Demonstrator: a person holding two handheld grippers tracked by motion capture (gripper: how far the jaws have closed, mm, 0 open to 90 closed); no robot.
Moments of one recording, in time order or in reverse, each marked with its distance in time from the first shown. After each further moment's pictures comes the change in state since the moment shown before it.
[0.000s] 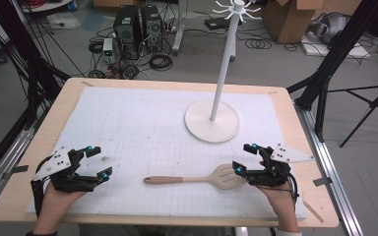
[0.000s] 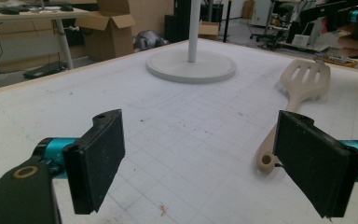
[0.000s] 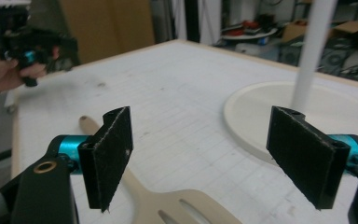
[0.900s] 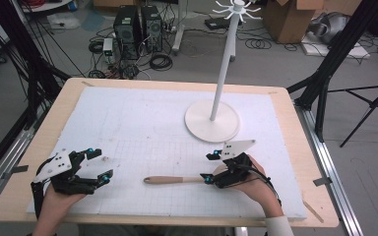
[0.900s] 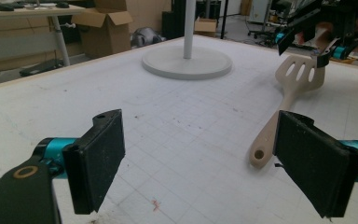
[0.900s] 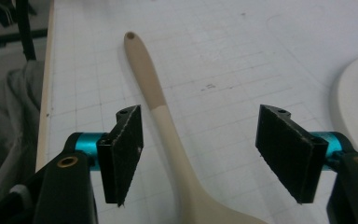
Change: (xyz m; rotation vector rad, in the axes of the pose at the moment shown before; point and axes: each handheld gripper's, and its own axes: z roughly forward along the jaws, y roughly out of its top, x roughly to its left) left arm -0.005 -0.001 0.000 0.017 -0.012 0.002; right arm 0.032 0.018 0.086 0.401 0.221 -0.223
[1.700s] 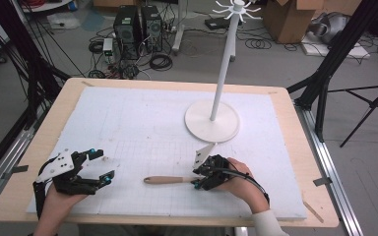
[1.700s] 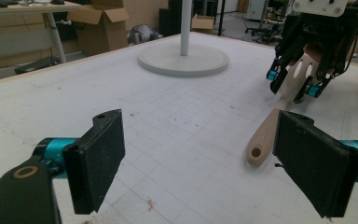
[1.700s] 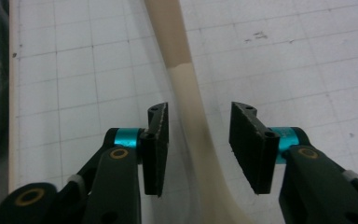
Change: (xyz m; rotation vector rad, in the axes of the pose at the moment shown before) left arm -0.001 -0.001 0.003 0.008 -0.009 -0.001; right arm 0.010 0.016 0.055 0.371 0.068 -0.117
